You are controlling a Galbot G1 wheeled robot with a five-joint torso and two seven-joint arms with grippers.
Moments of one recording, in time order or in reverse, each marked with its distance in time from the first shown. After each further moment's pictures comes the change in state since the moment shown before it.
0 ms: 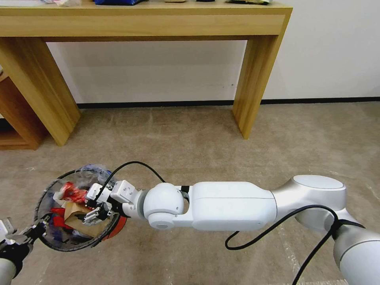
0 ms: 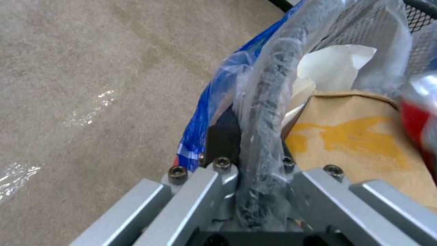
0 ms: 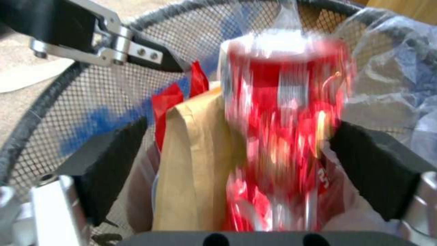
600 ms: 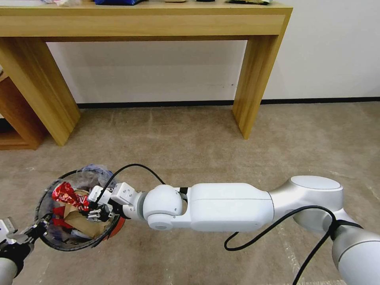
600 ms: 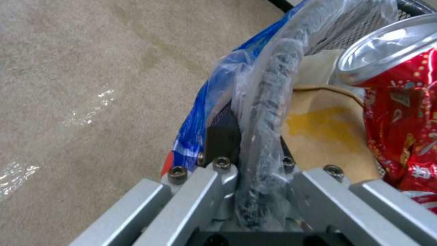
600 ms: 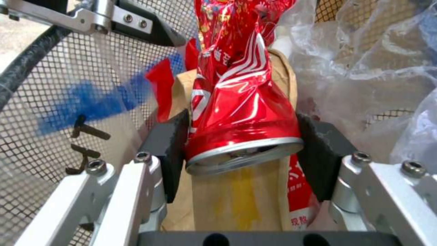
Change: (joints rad) left arm -0.010 -0.010 0.011 0.001 0.015 0.000 -0.002; right arm -0.014 0.012 -0.024 -0.042 -0.011 0.000 -0.003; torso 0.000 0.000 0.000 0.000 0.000
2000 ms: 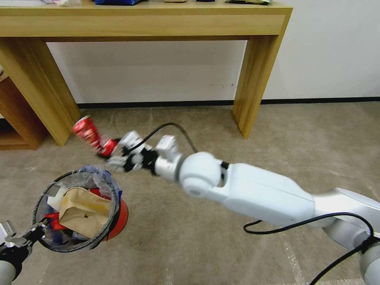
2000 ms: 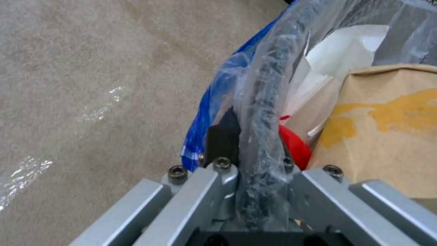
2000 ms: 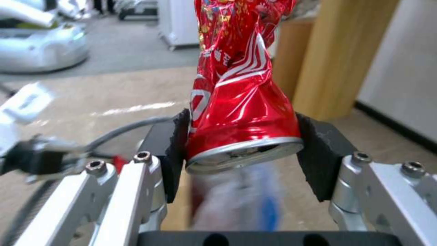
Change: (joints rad) left arm 0.003 0.001 0.001 0.022 0.021 0.000 0.001; right arm -0.059 -0.142 0.253 0.134 -0.018 0.080 -0.071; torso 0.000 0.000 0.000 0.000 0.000
